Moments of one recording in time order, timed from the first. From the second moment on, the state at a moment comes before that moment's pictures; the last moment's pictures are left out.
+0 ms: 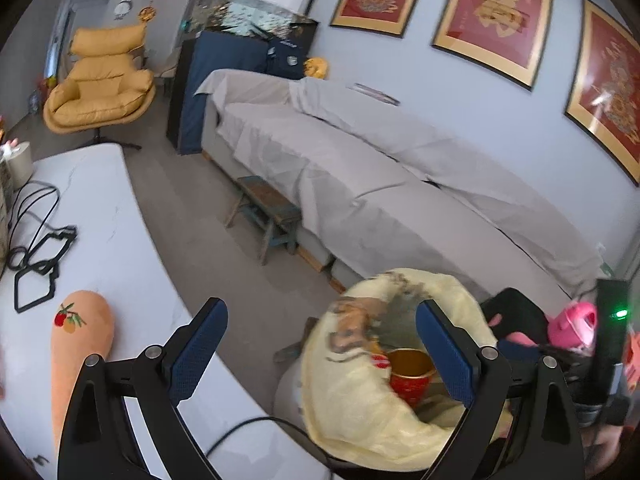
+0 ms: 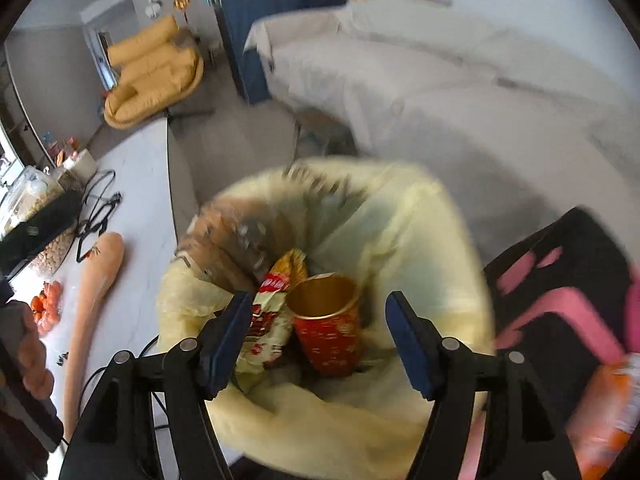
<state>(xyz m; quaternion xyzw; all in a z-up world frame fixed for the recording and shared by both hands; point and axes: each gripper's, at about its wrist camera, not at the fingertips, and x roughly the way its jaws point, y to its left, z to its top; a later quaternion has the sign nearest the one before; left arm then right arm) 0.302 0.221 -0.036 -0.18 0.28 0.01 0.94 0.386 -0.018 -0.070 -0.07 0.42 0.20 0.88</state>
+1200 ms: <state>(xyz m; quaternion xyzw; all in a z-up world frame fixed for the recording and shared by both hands) 0.216 -0.129 -0.049 -0.02 0.38 -0.33 0.87 0.108 -0.397 -0.086 0.03 0.40 -0.04 0.91</state>
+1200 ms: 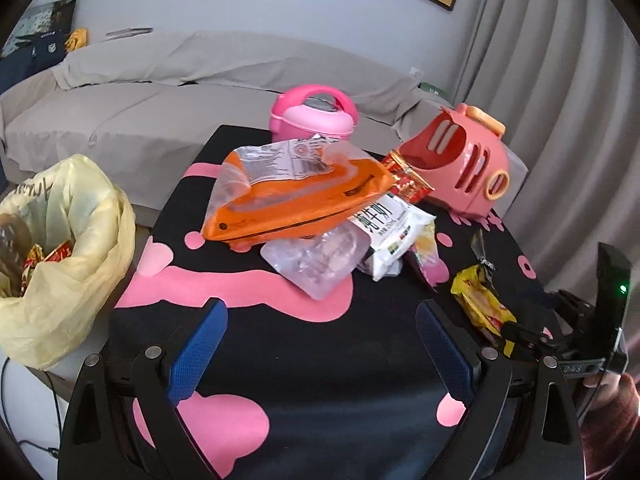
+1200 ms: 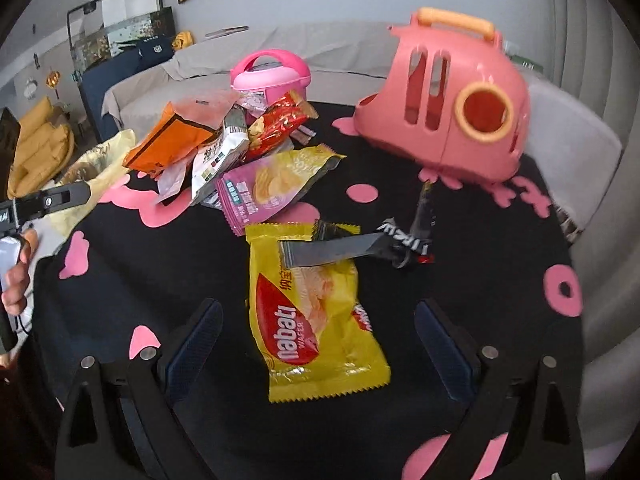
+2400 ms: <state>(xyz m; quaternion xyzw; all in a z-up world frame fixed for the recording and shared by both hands) 0.174 -0.305 -0.086 0.02 0.48 -0.42 0.77 0.007 -0.519 -0.053 0.15 0.28 -0.23 0.92</state>
